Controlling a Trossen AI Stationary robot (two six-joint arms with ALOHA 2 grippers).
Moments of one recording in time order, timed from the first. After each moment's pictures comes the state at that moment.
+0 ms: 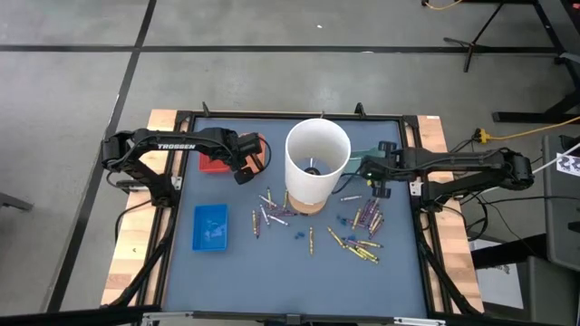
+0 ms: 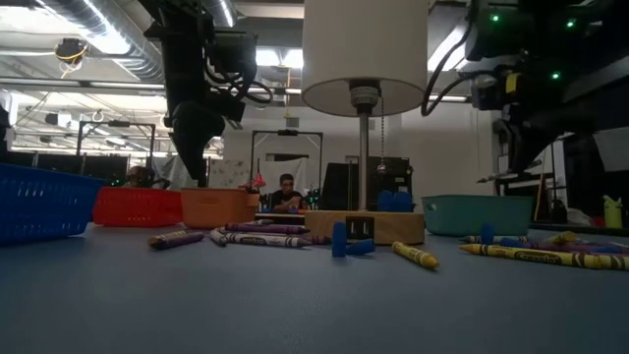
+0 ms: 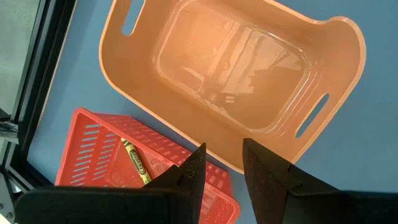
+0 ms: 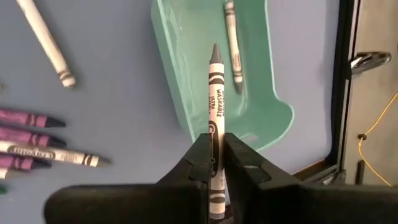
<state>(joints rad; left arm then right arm) 0.33 1.50 1.02 -0.90 -0.32 -0.18 -0.13 1.15 0.79 -1.06 0.41 -0.09</state>
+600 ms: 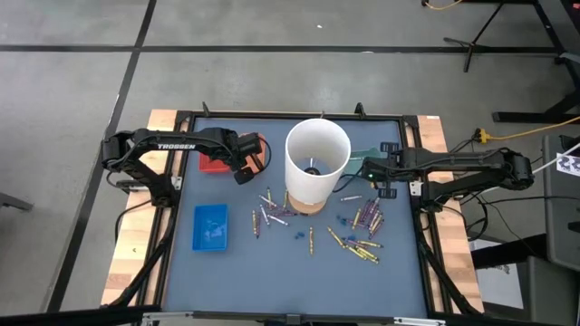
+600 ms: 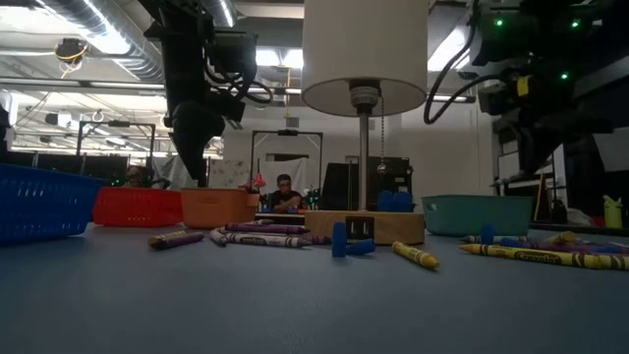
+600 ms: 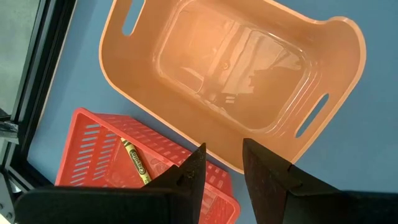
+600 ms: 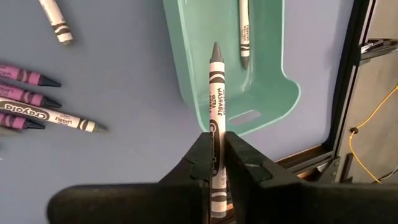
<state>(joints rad) 0.33 1.50 1.02 -0.90 -0.32 -0.18 -0.13 1.15 0.79 -1.12 0.41 -0.14</state>
